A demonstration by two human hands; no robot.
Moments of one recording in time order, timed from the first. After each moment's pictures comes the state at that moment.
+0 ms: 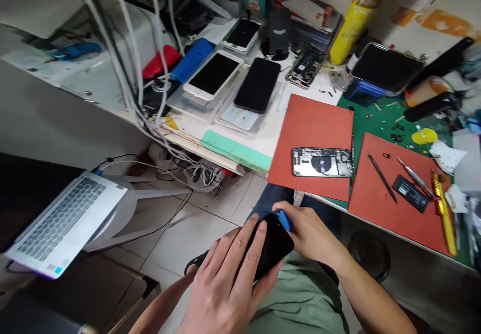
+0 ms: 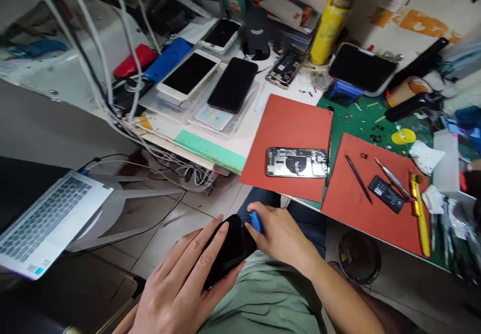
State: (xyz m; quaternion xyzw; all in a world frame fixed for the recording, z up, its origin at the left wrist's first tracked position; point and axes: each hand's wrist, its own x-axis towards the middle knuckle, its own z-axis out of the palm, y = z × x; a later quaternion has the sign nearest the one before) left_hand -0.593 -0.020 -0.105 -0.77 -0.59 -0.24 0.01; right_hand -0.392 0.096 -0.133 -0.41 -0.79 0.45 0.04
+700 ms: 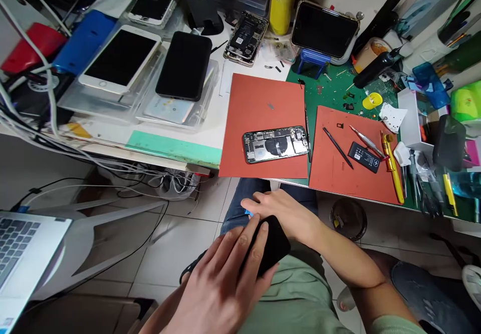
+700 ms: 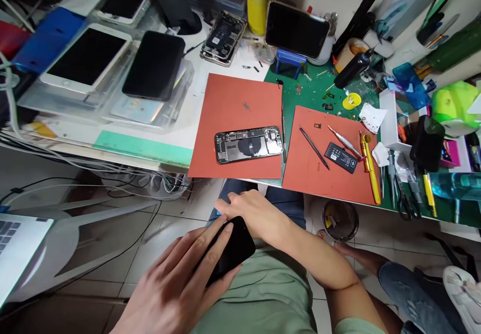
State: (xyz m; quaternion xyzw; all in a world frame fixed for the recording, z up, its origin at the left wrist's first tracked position) left_hand -0.556 0.005 -0.097 -0.88 -0.44 -0.18 -0.04; right_hand -0.369 0.109 -0.141 -0.29 -0.92 0.28 -0.01
